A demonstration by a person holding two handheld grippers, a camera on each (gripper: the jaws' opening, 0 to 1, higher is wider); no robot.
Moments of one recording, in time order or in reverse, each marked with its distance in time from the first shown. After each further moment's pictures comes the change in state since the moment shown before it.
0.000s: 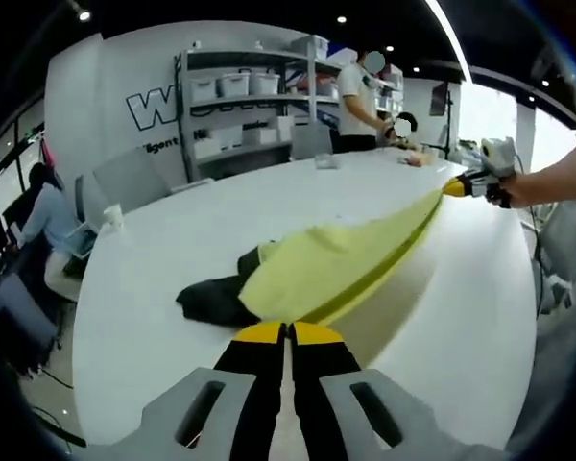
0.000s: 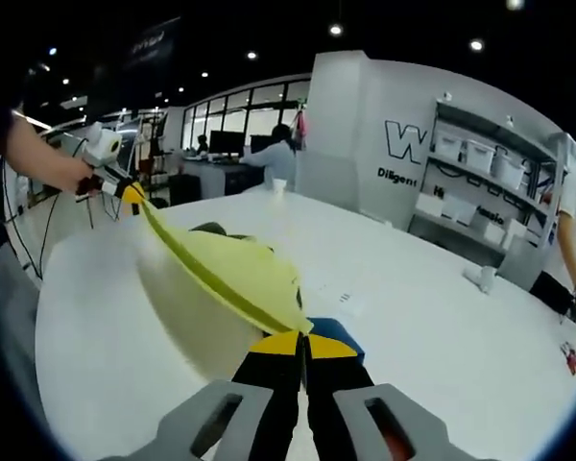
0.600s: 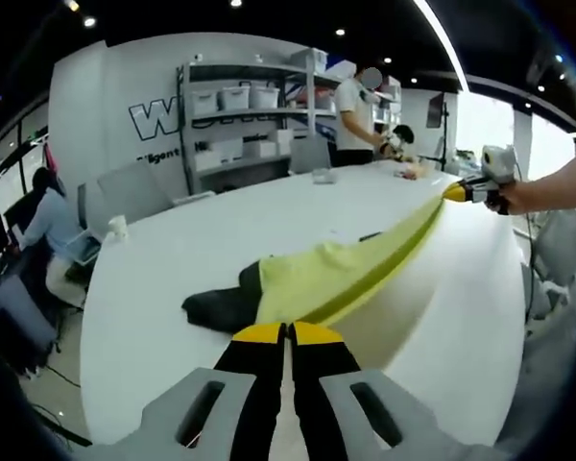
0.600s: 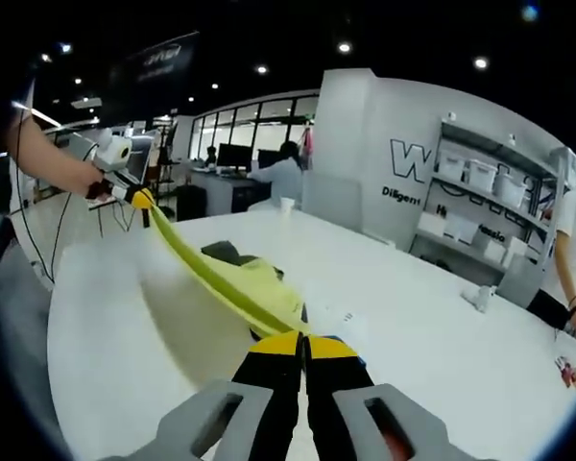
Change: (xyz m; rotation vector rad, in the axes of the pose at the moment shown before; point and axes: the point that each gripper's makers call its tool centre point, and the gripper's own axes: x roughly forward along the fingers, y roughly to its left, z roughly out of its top) left arm -0.035 -0.011 0.014 -0.005 -0.049 -0.004; right arm -0.034 0.017 0.028 -0.034 -0.068 0.015
